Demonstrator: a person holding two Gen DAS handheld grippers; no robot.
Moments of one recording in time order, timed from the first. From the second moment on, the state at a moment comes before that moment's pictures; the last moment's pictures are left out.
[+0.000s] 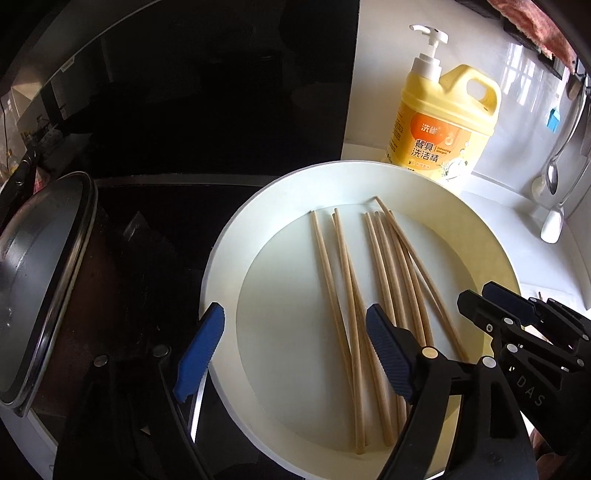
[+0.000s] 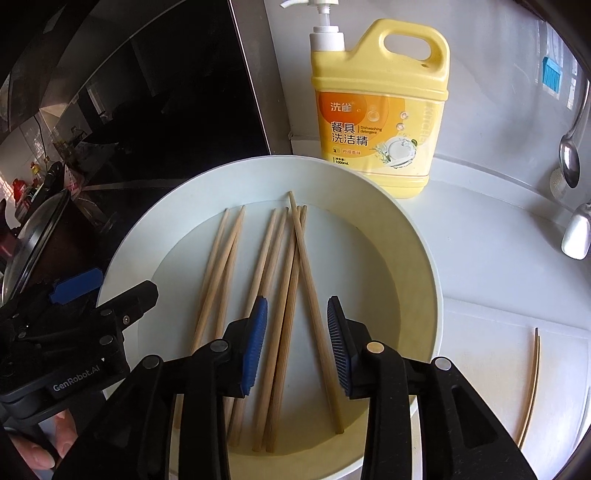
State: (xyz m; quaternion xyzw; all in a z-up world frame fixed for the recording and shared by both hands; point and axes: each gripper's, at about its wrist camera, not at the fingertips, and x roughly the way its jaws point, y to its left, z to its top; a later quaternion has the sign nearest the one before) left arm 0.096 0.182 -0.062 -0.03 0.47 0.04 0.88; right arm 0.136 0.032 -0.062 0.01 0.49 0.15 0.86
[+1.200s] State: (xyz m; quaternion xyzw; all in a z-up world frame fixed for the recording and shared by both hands) left arm 0.001 0.072 -0.018 -0.03 0.45 0.03 0.89; right arm 0.011 -0.106 -0.018 0.04 0.46 0.12 0.88
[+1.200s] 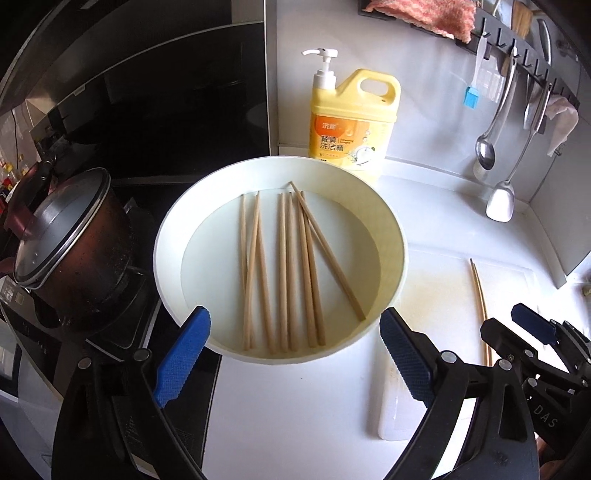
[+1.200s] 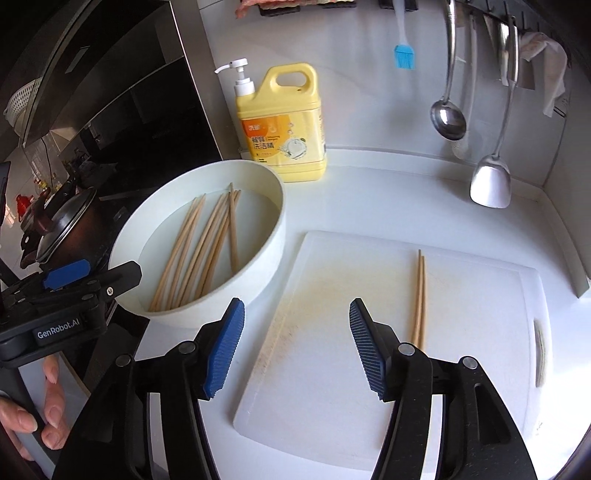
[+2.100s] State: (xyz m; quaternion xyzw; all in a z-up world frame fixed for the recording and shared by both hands) left arm -0.056 -0.025 -0.031 -0.01 0.46 0.00 0.89; right arm -0.067 -0.241 -0.057 0.06 0.47 0.04 0.88
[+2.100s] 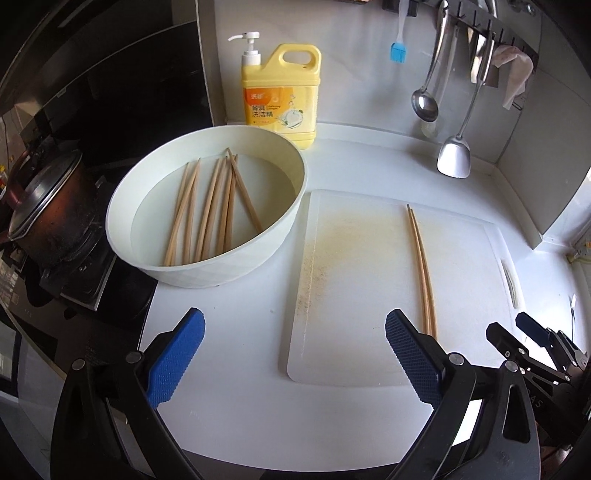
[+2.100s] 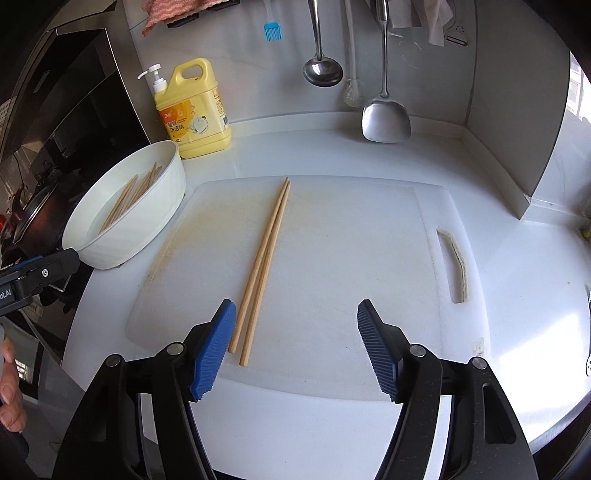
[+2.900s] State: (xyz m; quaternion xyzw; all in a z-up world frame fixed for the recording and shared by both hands) left arm -0.024 -0.032 -0.068 0.00 0.46 -0.07 0.89; right arm -0.013 -0.216 -0.114 0.05 0.48 -0.03 0.88
